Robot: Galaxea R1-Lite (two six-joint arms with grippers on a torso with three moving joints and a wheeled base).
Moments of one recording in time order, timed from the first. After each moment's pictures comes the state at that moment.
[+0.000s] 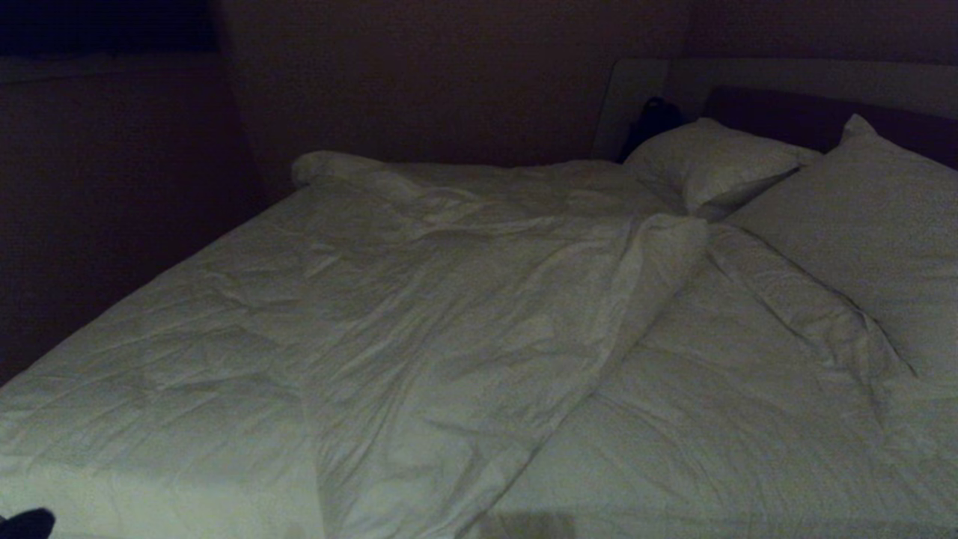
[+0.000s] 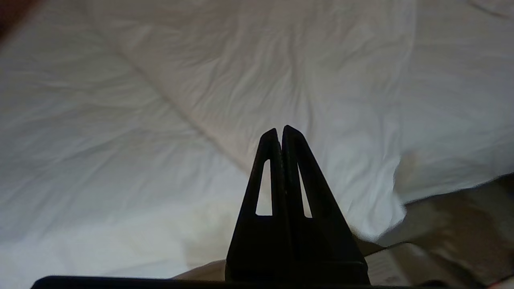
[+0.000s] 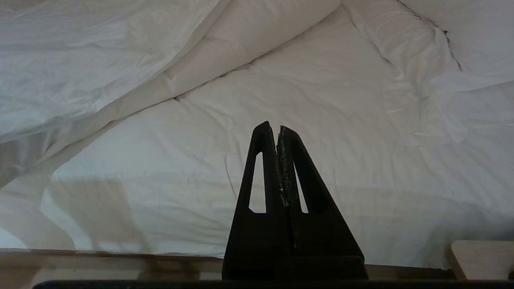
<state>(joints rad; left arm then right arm) 0.00 0.48 -0.42 0.07 -0.34 0.09 0.00 0.00 0.00 0.00 0.00 0.00</state>
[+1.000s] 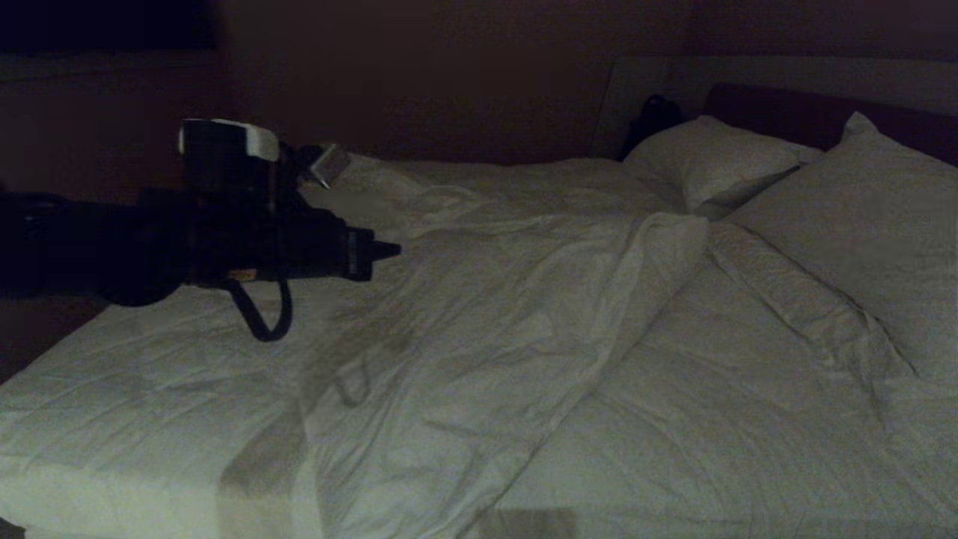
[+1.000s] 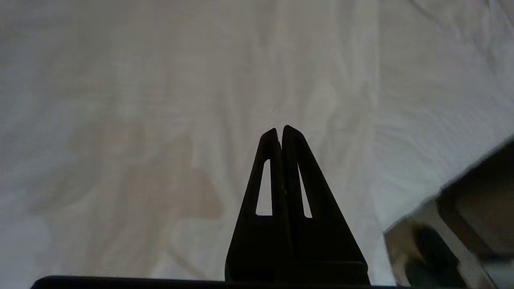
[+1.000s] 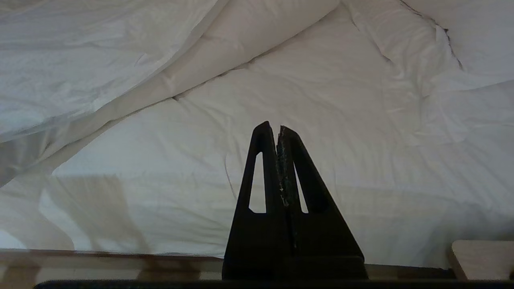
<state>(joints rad) -0.28 1.81 -1.32 -0.13 -0.42 -0.01 0.00 0.00 0.00 0.00 0.00 0.00</state>
